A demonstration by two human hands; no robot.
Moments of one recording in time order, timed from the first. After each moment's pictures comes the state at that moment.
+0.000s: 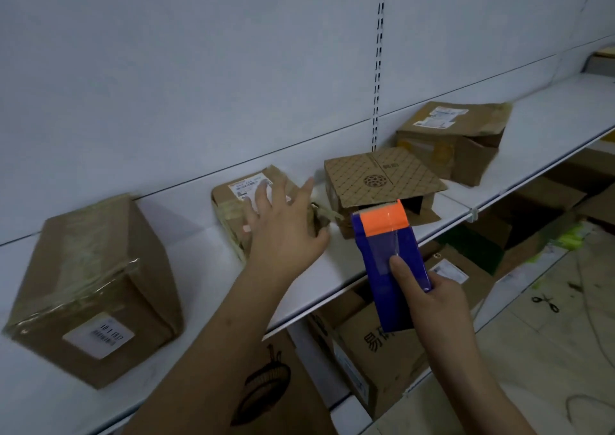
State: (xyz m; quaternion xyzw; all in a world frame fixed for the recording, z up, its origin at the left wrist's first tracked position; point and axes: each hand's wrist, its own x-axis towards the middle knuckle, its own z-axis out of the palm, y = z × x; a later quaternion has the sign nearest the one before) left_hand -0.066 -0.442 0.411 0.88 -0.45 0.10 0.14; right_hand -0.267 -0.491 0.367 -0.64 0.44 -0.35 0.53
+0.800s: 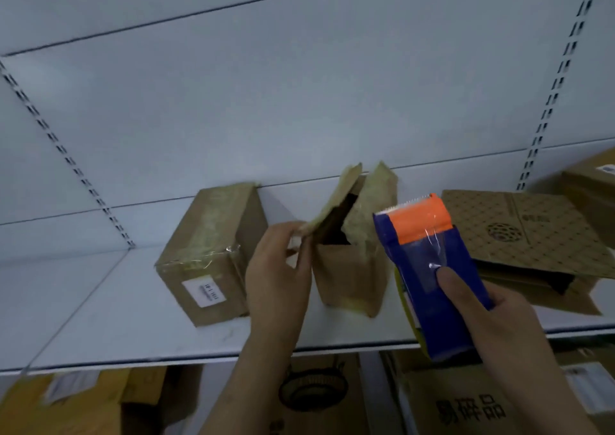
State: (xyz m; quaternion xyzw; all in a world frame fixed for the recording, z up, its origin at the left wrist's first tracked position) left_hand -0.073 -0.360 0.411 0.80 -0.24 0.29 0.46; right_hand -0.217 -0.541 0.425 -0.69 0.26 -0.19 0.65
